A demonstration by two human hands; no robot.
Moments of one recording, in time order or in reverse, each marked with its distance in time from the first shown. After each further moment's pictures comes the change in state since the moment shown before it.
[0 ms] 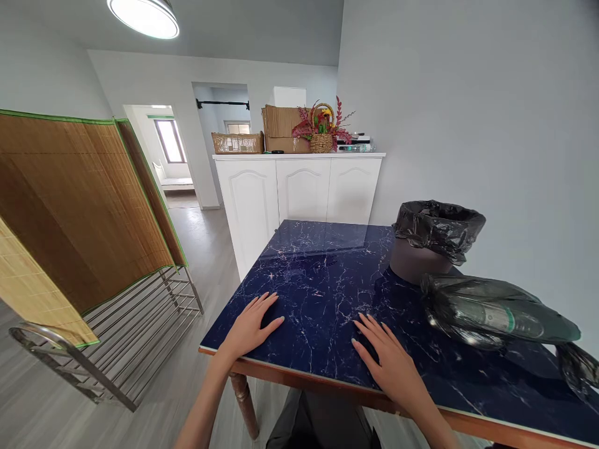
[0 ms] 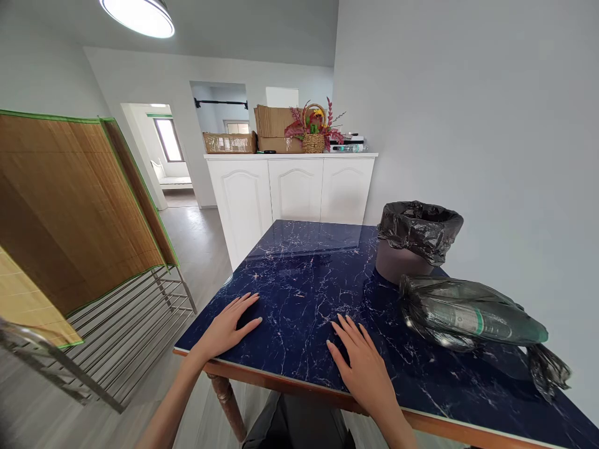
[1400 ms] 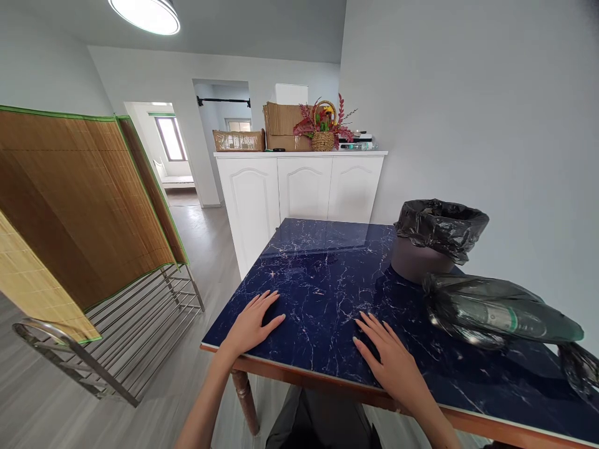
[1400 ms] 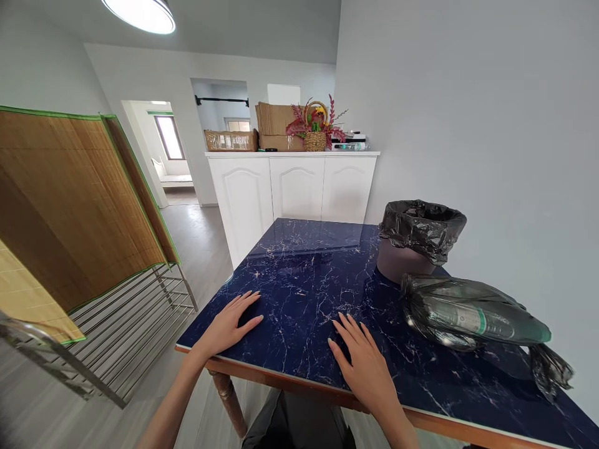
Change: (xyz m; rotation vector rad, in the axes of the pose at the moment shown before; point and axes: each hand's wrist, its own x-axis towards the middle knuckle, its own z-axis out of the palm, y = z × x) left_hand 0.000 0.002 -0.001 -0.011 -0.020 -0.017; right_hand -0.001 -0.003 -0.003 -0.013 -0.038 0.027
